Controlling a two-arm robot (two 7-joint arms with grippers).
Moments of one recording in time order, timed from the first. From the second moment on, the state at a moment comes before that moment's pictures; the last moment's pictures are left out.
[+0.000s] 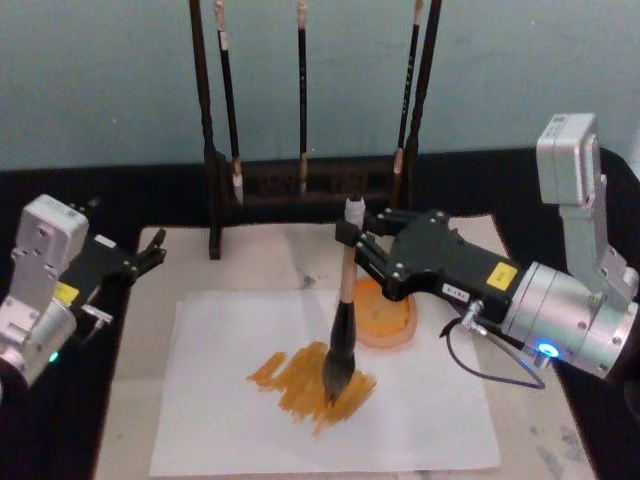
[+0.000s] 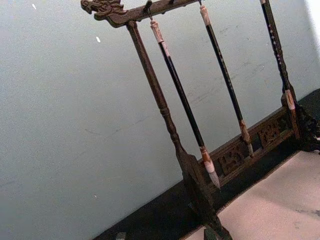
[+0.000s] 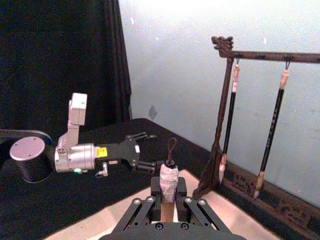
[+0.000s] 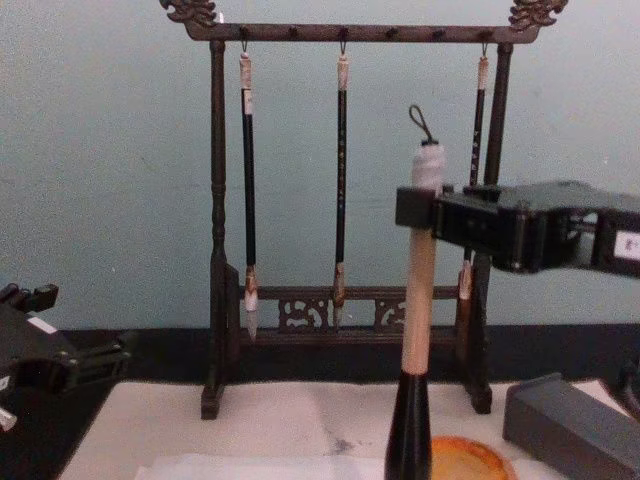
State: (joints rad) left arm -0.20 0.60 0.45 -1.41 -0.25 -0.12 0.03; right arm 0.14 0.59 -0.43 -1.88 0.59 0.16 0.44
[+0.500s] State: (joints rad) left arm -0.20 0.60 0.45 -1.41 -0.25 -0.12 0.03; right arm 0.09 0.60 -0.40 -1.86 0.61 0.13 0.41
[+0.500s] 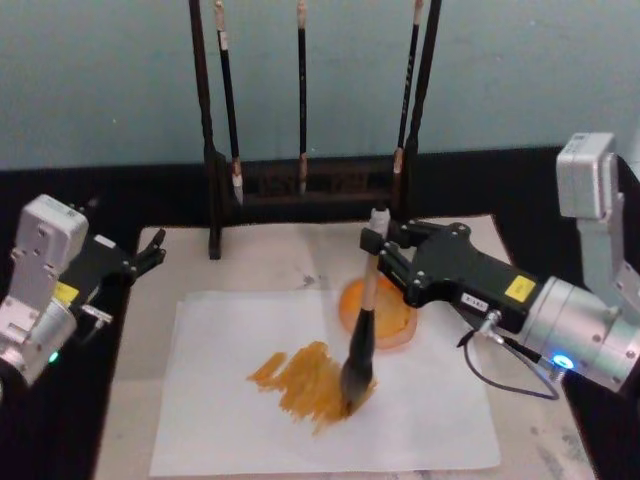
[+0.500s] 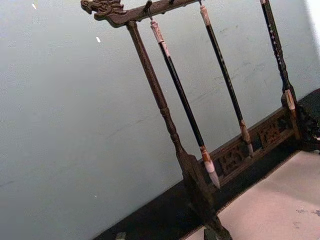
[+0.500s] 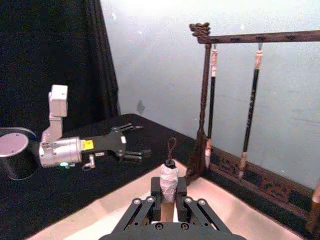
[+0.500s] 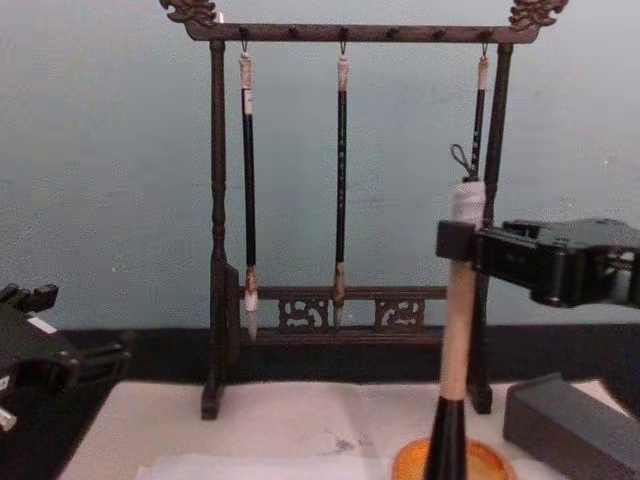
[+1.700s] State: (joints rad) left arm -0.20 0.60 0.45 -1.41 -0.25 -0.12 0.03; right arm 0.08 0.61 -0.33 -1.89 0.57 0.13 0.39
